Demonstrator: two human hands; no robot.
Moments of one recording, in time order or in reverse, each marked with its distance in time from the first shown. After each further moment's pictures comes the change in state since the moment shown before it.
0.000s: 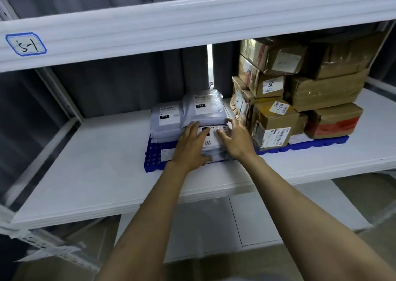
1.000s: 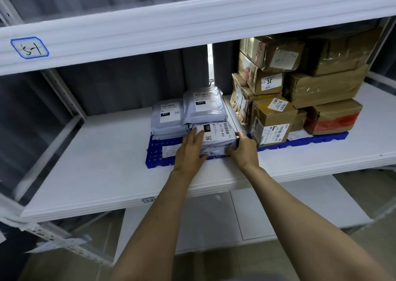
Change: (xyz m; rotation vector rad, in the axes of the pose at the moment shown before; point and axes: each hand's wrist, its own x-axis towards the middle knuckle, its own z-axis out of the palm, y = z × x) left_hand -0.018 0.004 0.026 -0.063 0.158 -0.099; right_hand -0.029 0.029 0.003 0.074 0.027 0.119
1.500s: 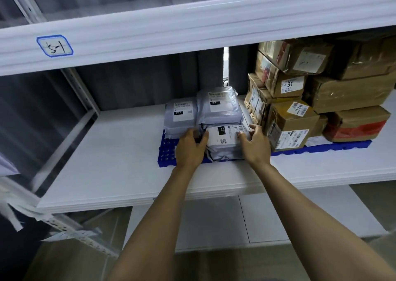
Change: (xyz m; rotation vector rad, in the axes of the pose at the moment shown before) left_hand 0.011 -0.016 -0.023 -0.491 0.208 -0.347; right_hand 0.012 -0.027 0.001 0.062 0.071 0.083
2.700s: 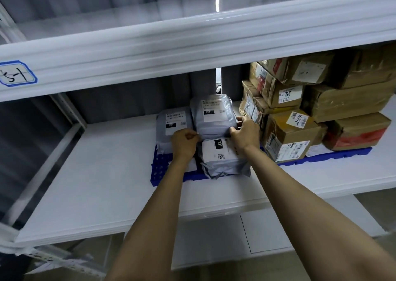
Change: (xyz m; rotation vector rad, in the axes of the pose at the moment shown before) left_hand 0.076 -0.002 0.015 -0.282 -0.048 -0.180; right_hand 0.065 -0.039 0.015 -0.042 0.043 -0.062
